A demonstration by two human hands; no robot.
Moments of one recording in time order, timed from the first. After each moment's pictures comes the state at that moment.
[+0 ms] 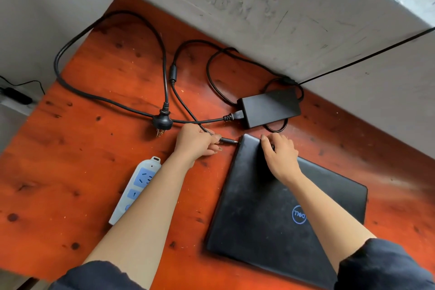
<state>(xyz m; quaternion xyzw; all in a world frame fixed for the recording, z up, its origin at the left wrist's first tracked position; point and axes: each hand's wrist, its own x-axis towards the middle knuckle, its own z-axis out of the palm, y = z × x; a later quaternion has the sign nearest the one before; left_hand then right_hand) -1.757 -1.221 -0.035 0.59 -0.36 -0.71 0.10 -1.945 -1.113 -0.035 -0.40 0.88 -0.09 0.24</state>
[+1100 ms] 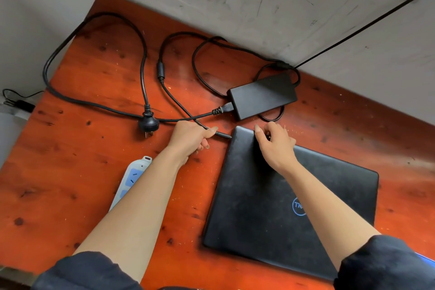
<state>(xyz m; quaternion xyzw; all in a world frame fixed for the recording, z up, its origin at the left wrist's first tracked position) -1.774 -1.219 -0.031 0.63 -0.42 -0.65 0.03 -1.950 -1.114 -0.038 -0.36 0.87 -0.14 0.30</state>
